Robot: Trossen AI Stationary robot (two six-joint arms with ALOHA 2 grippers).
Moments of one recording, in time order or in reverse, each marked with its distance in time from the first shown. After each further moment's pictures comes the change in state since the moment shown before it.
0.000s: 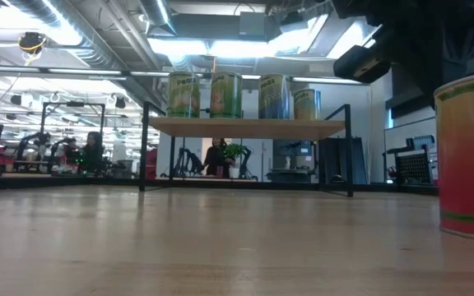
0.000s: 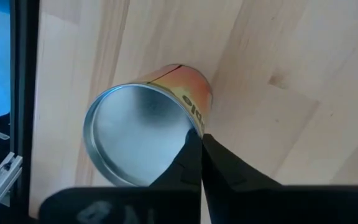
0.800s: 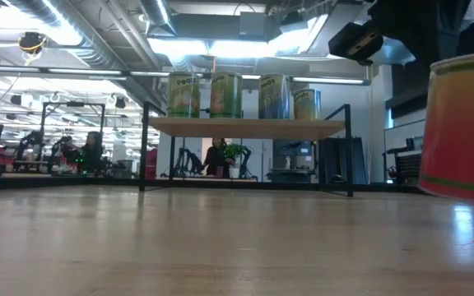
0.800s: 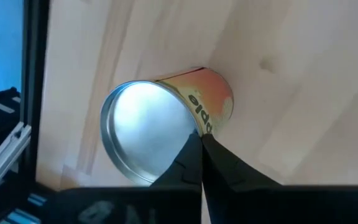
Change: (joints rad) left arm 0.000 0.000 0.000 0.000 0.000 0.000; right arm -0.028 0.006 0.151 -0.206 -0.009 -0.080
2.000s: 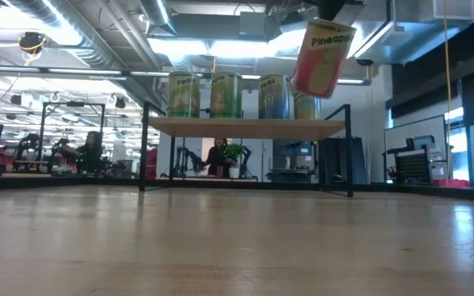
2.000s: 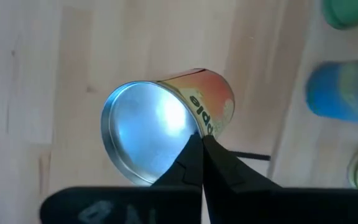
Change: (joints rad) left arm -0.014 -0.172 0.001 -0.259 -0.216 -0.087; right arm -0.315 -0.084 0.439 -0.277 0.346 -0.113
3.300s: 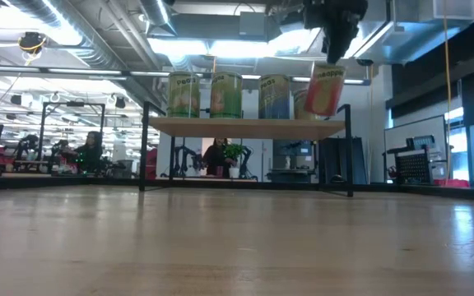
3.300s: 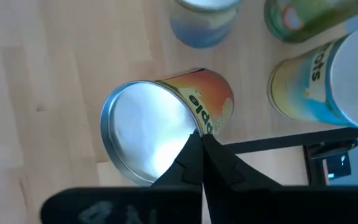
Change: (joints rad) left arm 0.226 0.002 -0.001 -0.011 0.058 -0.014; right arm -0.646 -0.097 -0.115 0.065 -0.303 -0.274
